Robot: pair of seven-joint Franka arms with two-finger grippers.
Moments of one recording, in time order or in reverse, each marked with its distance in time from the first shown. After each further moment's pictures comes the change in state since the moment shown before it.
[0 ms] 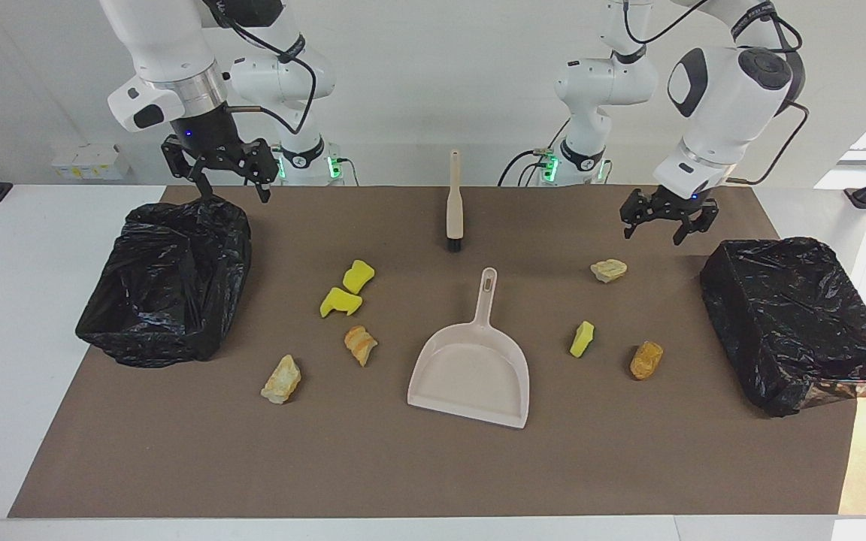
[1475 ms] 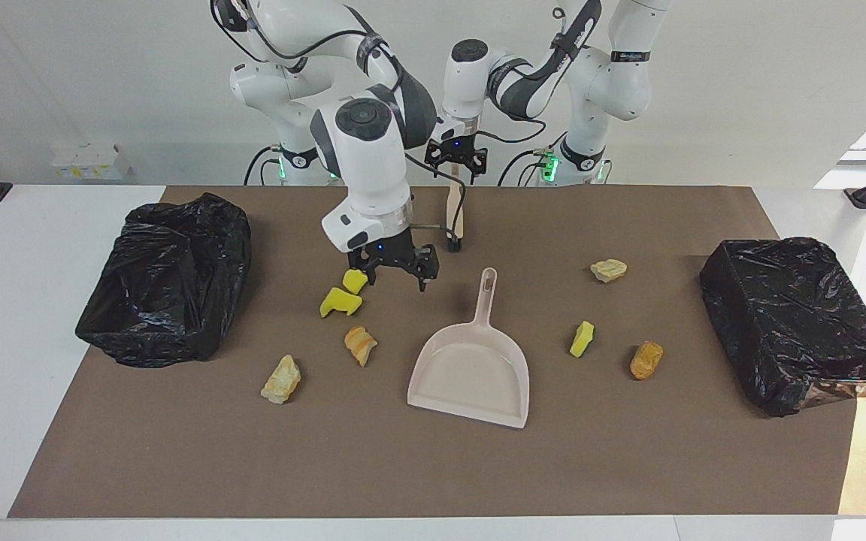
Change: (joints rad) left arm -0.951 -0.004 -0.034 -0.380 0.000 0.401 -0.913; right arm 0.321 0.371 0.020 0.021 -0.001 0.363 0.417
